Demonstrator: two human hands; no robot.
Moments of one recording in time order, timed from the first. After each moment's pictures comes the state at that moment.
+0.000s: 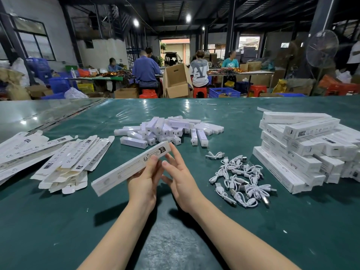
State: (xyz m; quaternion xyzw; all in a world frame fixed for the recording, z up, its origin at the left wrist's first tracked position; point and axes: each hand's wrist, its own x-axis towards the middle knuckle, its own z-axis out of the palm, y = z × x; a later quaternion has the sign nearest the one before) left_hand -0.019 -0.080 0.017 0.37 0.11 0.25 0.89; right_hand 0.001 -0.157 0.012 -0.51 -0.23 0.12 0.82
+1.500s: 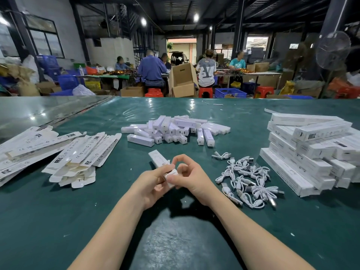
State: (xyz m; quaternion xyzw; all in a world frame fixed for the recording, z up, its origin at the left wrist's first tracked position) left_hand -0.026 -0.057 0.027 0.52 0.16 -0.04 0.84; right_hand 0.011 -0.184 0.013 -0.65 -0.30 0.13 0.68
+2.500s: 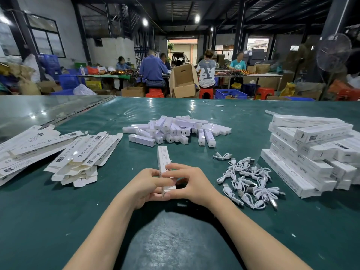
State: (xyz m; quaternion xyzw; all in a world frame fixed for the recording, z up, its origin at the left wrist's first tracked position) left_hand -0.033 -0.040 0.030 0.71 0.10 -0.09 0.69; right_hand 0.009 -0.185 0.009 -0.79 -0.38 0.02 0.49
